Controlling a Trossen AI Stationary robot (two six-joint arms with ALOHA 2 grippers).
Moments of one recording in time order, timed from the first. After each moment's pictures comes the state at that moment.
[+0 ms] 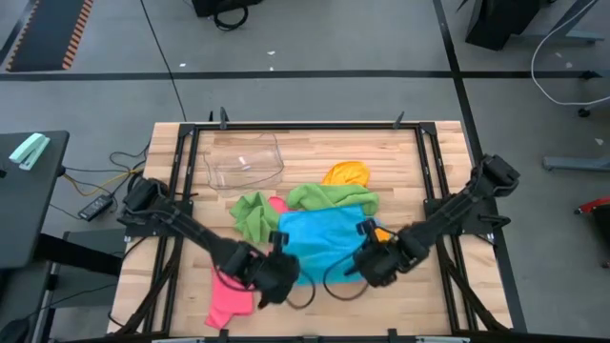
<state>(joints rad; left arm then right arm) -0.55 1.84 1.50 -0.78 -0.47 -0.27 0.59 1.60 1.16 -0.90 0.37 0.16</state>
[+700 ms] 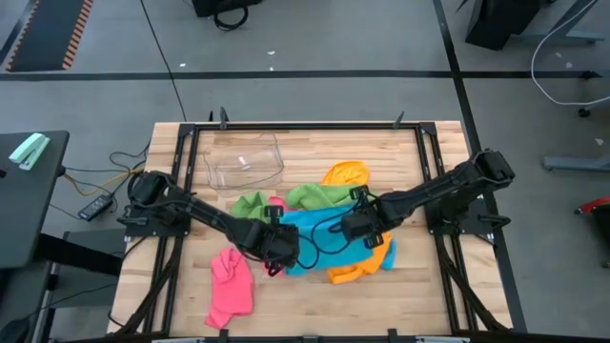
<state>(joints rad) -0.38 1.84 1.34 -0.82 -0.49 -0.27 0.28 1.60 1.09 -0.93 0.40 -0.04</state>
